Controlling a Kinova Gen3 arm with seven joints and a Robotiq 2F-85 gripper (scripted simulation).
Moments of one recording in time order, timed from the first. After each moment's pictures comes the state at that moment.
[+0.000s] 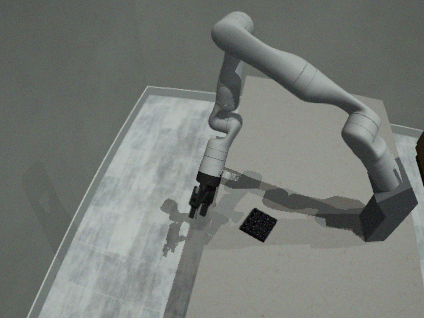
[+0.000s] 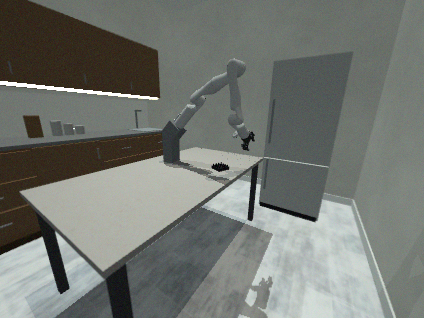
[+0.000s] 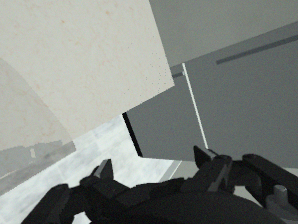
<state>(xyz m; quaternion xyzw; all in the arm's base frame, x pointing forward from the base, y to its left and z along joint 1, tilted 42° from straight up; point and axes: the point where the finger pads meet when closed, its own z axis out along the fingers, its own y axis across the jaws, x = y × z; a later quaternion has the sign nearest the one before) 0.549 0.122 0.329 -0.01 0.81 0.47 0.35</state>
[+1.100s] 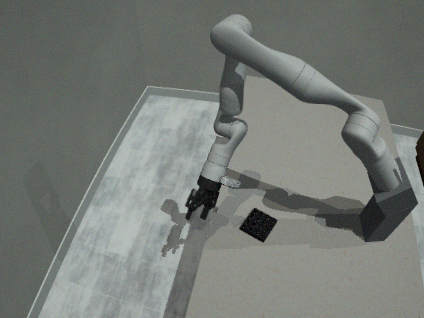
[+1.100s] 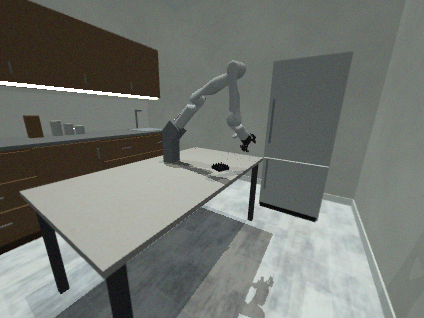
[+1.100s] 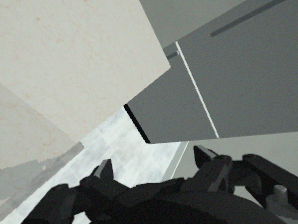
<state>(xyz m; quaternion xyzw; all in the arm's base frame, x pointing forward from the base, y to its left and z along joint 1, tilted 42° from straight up) 0.562 0.124 0.321 0.08 0.80 0.49 0.34</state>
